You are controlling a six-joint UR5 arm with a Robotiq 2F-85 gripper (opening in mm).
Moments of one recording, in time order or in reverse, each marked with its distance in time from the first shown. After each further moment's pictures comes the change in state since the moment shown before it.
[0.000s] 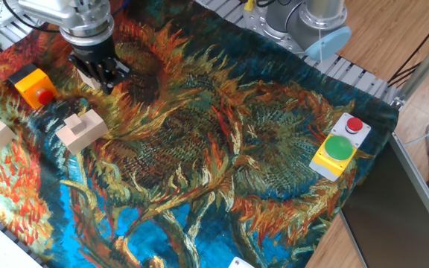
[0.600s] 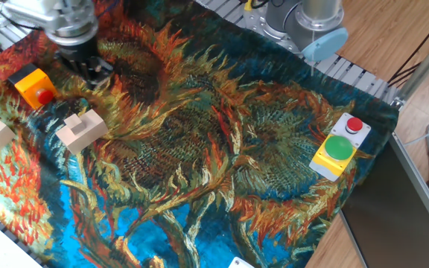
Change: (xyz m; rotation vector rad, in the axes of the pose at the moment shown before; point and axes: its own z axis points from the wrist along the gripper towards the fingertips) arm 0.004 -0.068 0.031 0.049 -0.002 -0.073
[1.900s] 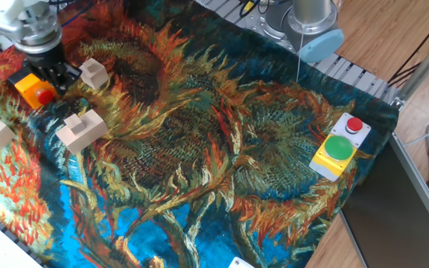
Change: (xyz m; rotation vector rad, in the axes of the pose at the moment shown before) arm -0.021 -0.058 0.036 -0.022 -0.029 -0.018
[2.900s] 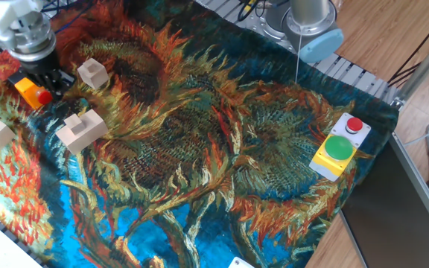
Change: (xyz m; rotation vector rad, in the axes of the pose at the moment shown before) arm -0.005 -0.018 0.023 0.033 0.028 -0.004
